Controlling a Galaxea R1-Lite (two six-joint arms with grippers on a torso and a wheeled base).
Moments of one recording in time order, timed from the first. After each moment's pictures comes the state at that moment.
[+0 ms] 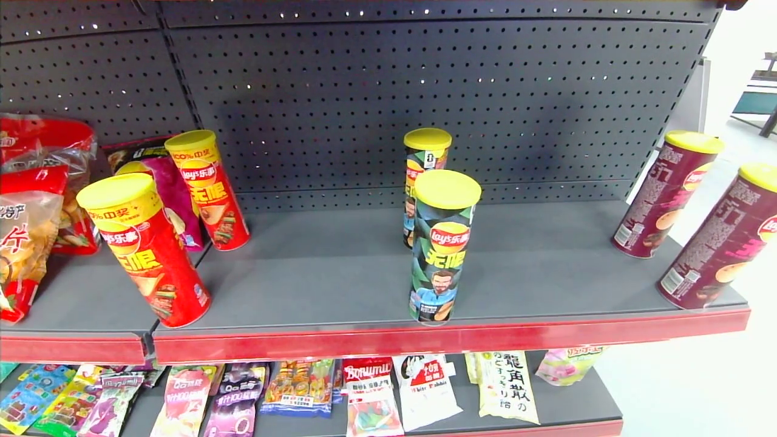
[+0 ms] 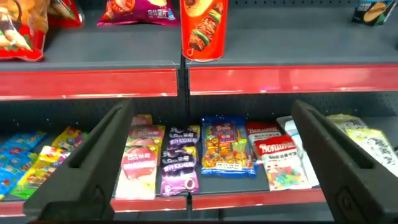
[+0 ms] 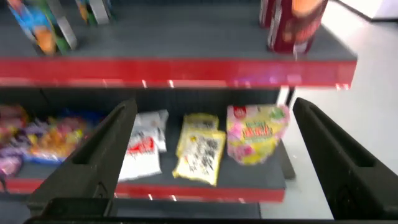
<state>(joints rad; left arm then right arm) 0.00 0.01 0.00 0.00 -0.02 -0.01 0.01 0.01 -0.03 -0.03 0.09 0.03</state>
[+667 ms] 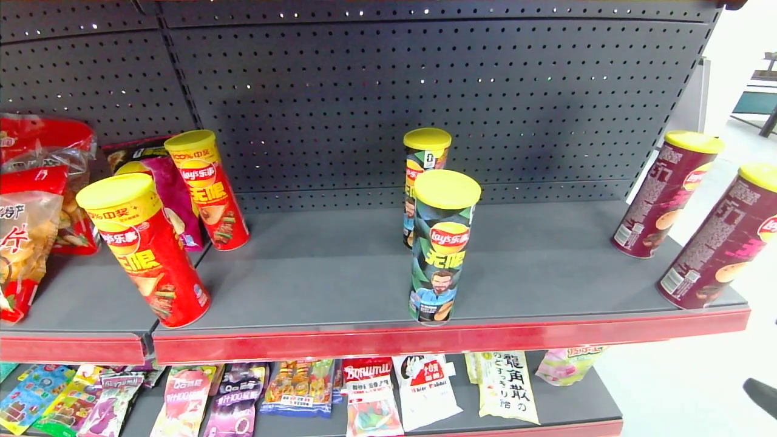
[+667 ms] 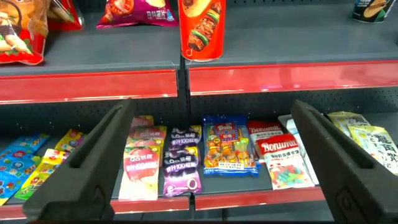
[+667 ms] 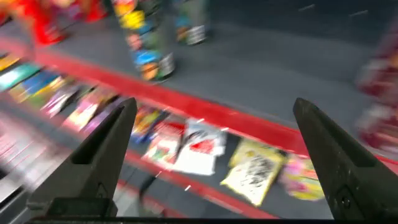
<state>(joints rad) 0.00 0.01 0.00 0.00 -0.02 0.01 0.21 0.62 -0.41 -0.08 0.32 -0.02</state>
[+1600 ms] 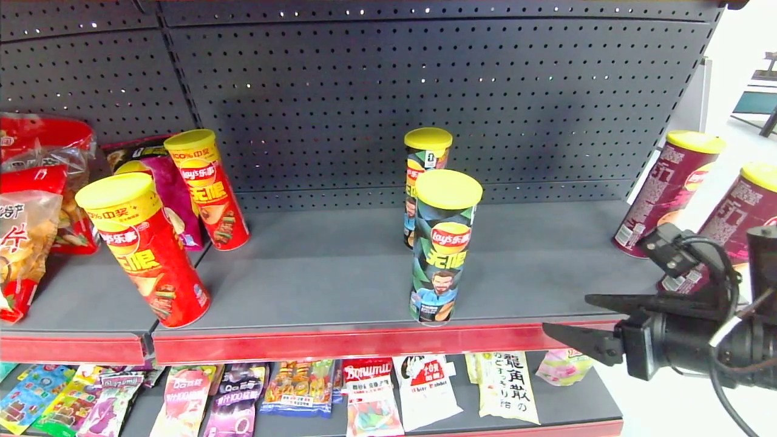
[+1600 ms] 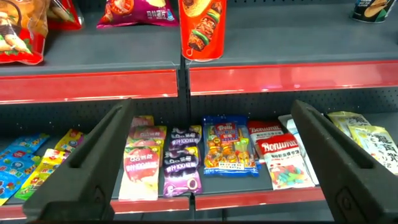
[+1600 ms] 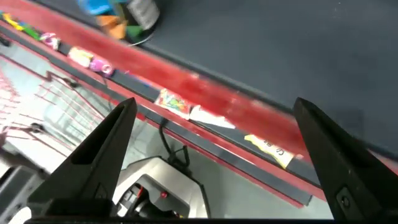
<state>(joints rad) 0.00 0.00 0.00 0.00 -0.02 0.01 0.34 1.35 -0.51 -0.30 0.23 0.00</state>
